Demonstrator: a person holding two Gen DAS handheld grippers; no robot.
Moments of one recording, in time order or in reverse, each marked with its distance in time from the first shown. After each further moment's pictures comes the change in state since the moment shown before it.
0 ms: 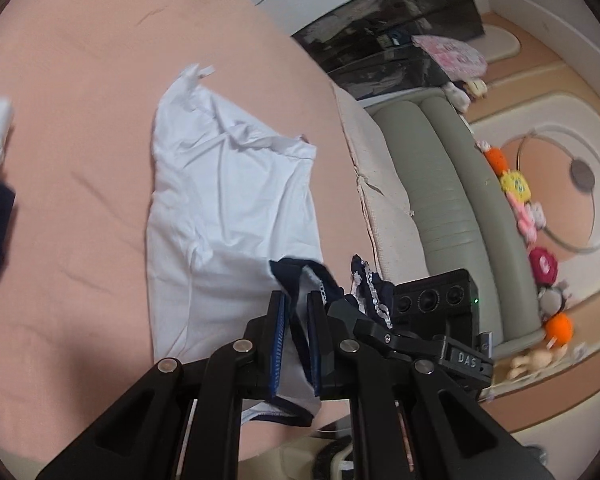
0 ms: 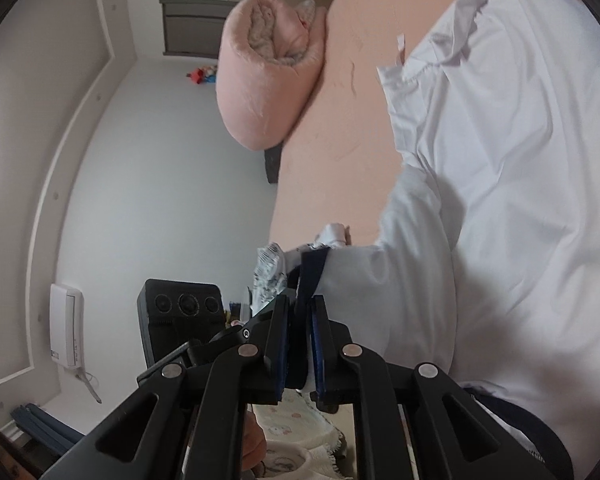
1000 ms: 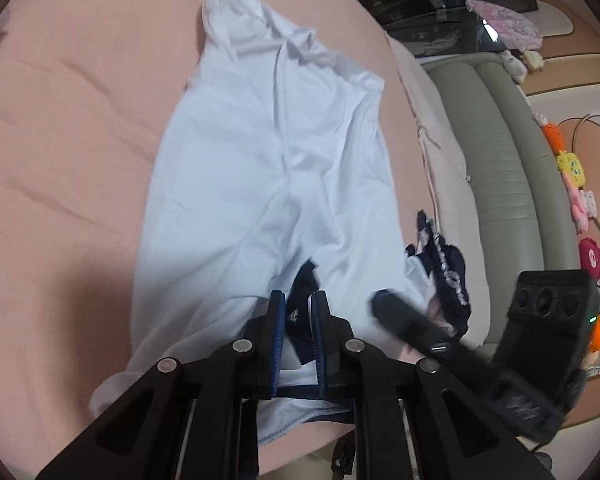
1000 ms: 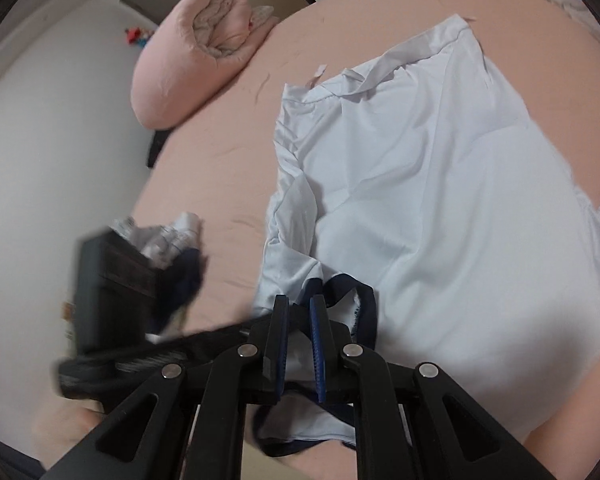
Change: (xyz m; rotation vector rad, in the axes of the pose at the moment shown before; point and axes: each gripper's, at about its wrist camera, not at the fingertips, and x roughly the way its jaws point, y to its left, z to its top) left arm 0.076 0.041 -0.024 -0.079 0.148 0.141; right arm 0.013 -0.007 -0.010 -0.235 -0.010 -0.584
